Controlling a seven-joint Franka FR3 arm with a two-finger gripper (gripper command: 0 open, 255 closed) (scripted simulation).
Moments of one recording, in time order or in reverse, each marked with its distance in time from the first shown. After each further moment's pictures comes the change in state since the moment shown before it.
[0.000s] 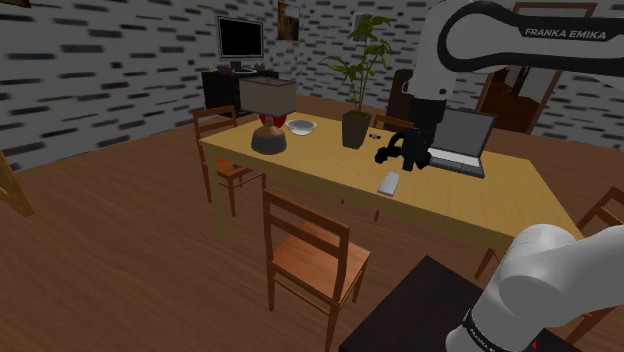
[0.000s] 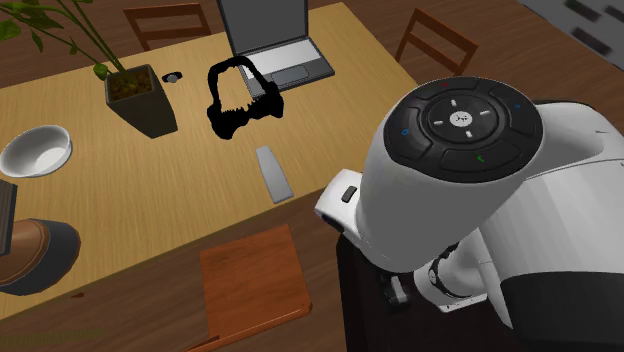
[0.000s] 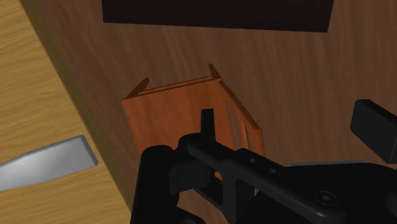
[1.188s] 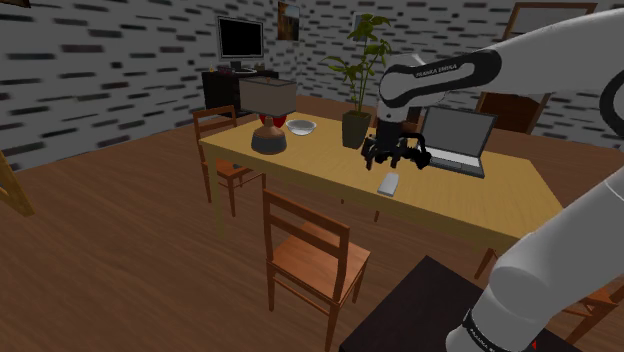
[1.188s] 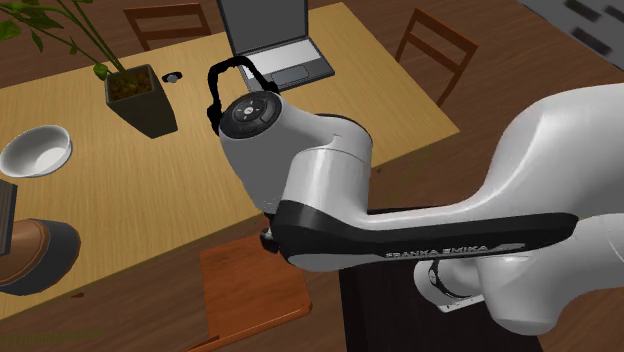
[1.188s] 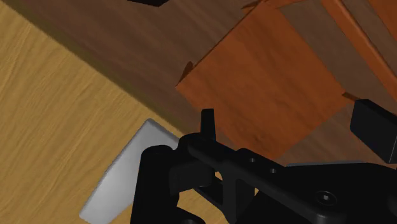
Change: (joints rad) arm -0.173 0.465 -0.052 0.108 -0.016 0.387 0.337
